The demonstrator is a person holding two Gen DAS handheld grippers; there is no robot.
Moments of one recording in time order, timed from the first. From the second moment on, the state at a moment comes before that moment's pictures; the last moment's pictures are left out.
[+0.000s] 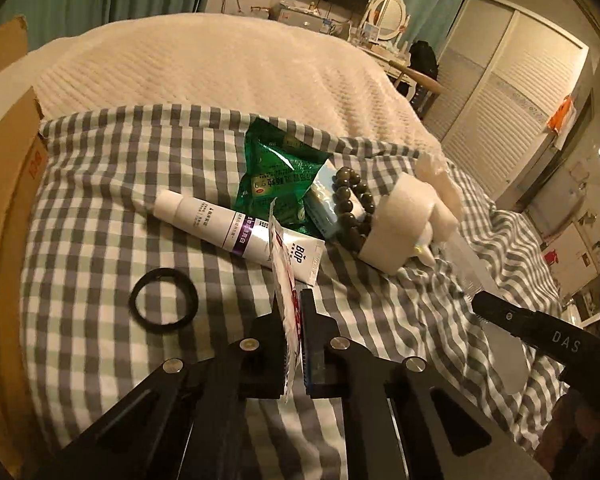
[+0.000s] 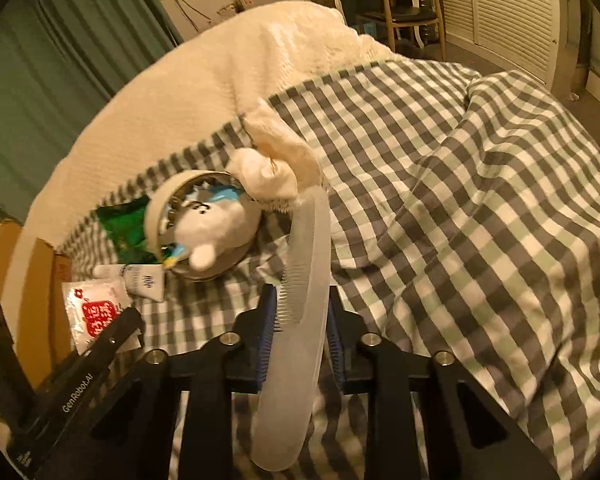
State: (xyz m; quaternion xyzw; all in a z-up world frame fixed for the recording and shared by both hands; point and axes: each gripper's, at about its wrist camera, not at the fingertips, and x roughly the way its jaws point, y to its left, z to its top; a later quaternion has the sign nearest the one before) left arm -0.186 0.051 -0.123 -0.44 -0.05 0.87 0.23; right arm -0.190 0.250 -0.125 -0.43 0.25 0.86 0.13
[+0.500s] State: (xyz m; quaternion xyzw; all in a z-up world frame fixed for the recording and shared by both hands) left arm -0.146 0.030 -0.089 -0.42 -0.05 0.87 0.25; right arm -0.147 0.229 -0.088 -0.41 0.28 0.87 0.07
